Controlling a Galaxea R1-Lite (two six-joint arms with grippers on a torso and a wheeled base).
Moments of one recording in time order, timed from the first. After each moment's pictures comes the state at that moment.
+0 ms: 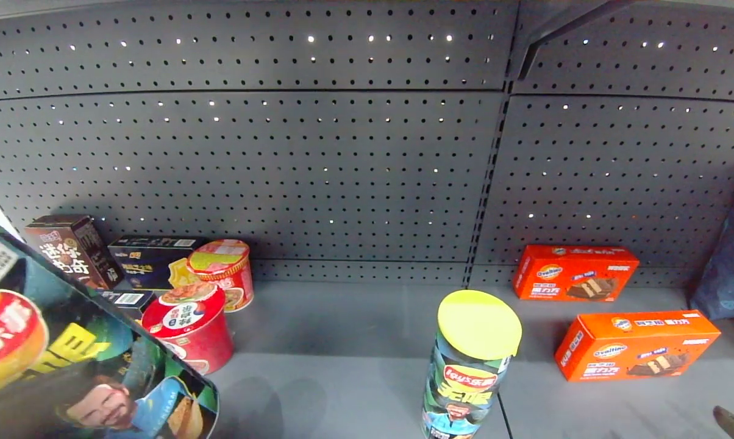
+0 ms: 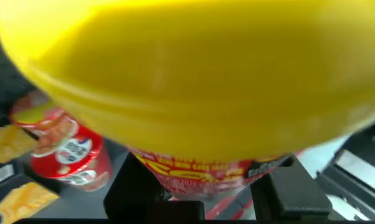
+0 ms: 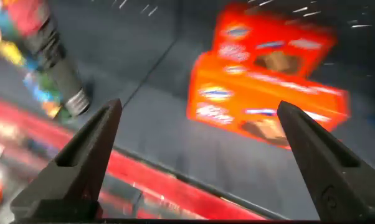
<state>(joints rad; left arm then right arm) -0.64 0.80 -0.70 0.07 -0.05 0.01 0.39 0.57 -0.25 -0.19 -0.09 -0.07</state>
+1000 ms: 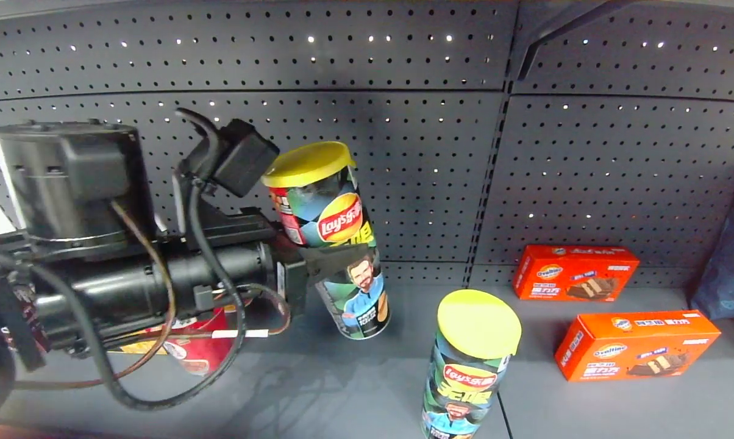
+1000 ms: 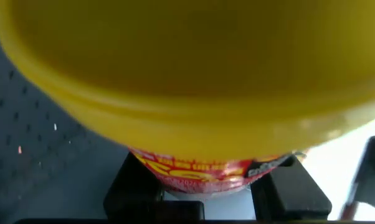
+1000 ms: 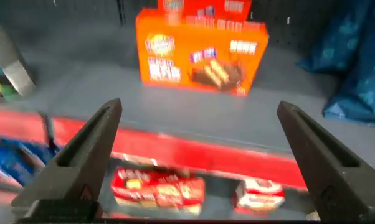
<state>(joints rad) -0.57 1.53 -0.86 -0.48 -0.32 0.02 0.20 0.10 -0.10 0.07 -0.11 -0.11</state>
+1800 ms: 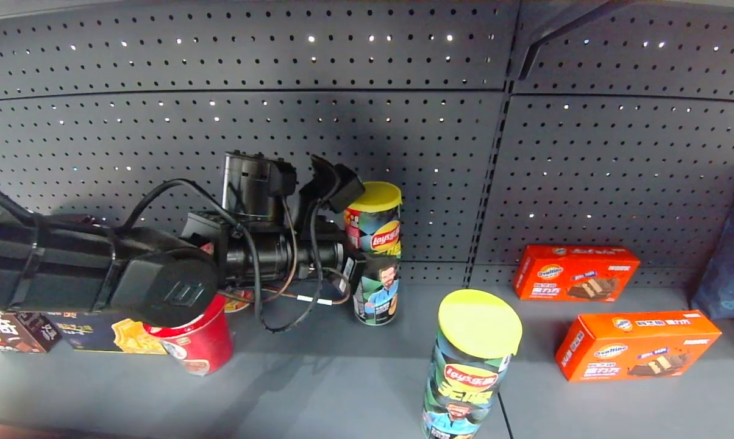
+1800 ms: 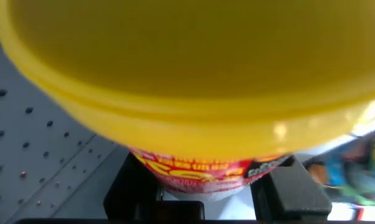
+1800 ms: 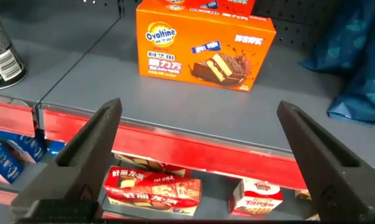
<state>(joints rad) -0.51 1.90 -1.15 -0.38 -0.40 0.20 0.20 0.09 -0.03 -0.01 -0.11 -0.13</state>
